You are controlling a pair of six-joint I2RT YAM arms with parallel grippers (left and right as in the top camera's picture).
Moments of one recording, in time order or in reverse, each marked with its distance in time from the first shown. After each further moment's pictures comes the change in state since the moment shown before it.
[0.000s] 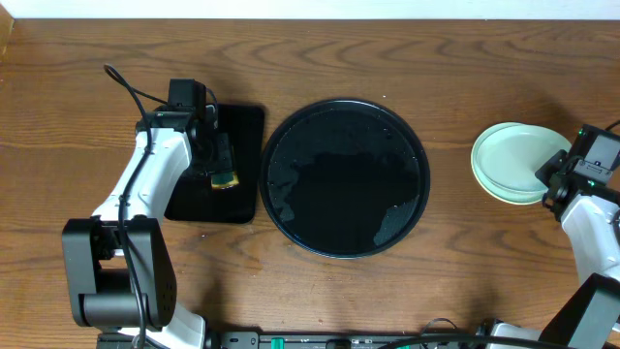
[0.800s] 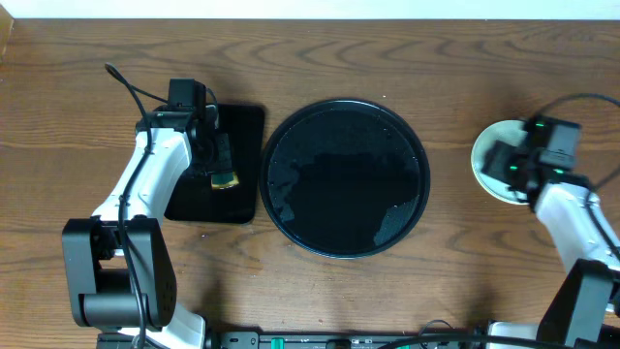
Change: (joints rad) left arm 0.000 0.000 0.000 0.002 0.000 0.038; right arm 0.184 0.059 0.006 -0.006 -0.387 -0.195
